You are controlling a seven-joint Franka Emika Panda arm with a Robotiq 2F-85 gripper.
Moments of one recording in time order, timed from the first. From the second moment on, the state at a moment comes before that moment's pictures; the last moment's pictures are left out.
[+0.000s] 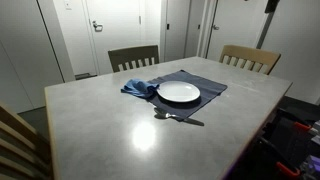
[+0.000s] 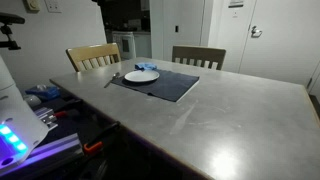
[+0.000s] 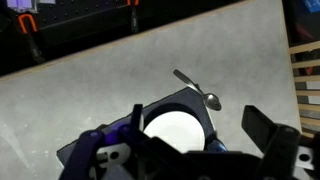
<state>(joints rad) 0.02 -0.62 -0.03 -2.54 0.28 1.81 0.21</state>
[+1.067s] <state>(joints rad) 0.02 -0.62 -0.02 -2.52 0.28 1.81 0.21</state>
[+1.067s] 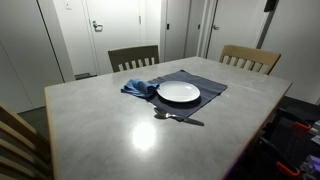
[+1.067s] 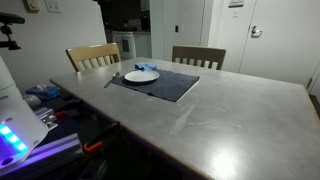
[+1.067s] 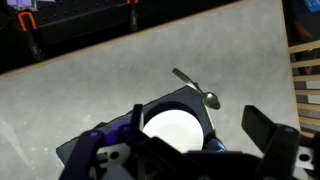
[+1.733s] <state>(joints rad) 0.02 -0.48 0.02 -2.38 0.27 1.81 0.21</state>
